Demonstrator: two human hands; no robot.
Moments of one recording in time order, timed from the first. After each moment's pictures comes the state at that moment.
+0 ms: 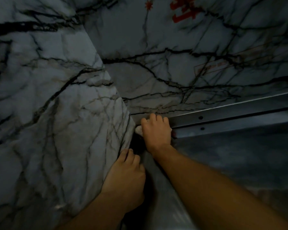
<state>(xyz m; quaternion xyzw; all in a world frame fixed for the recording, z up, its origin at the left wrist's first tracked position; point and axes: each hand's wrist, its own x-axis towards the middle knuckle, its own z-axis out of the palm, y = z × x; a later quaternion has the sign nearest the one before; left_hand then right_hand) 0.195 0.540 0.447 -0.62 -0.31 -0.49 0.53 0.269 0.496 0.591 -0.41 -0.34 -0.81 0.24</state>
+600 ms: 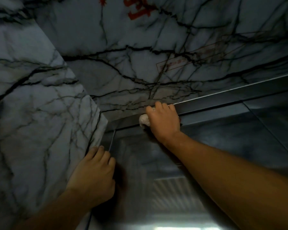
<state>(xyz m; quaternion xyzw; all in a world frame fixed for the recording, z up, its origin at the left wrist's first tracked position) 0.200 0.549 0.451 -0.62 -0.31 -0.52 0.50 0.333 0.390 0.595 -0.42 -0.30 -0.83 0.22</state>
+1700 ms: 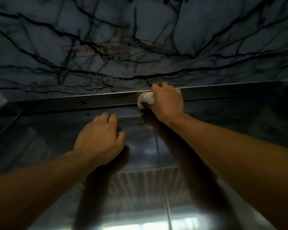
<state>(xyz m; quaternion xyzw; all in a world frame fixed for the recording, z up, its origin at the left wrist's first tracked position) 0.366 0.318 0.496 -0.64 -0.07 -0.73 0.22 0.465 0.146 0.595 -0.47 -0.23 -0.82 0.23</state>
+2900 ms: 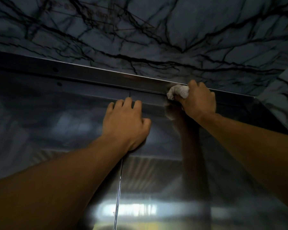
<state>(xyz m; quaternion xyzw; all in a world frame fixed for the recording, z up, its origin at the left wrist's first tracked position) 0.454 0.214 0.499 -0.62 0.00 -0.77 0.15 0.538 0.006 0.588 -0.53 -0.14 -0.80 0.25</state>
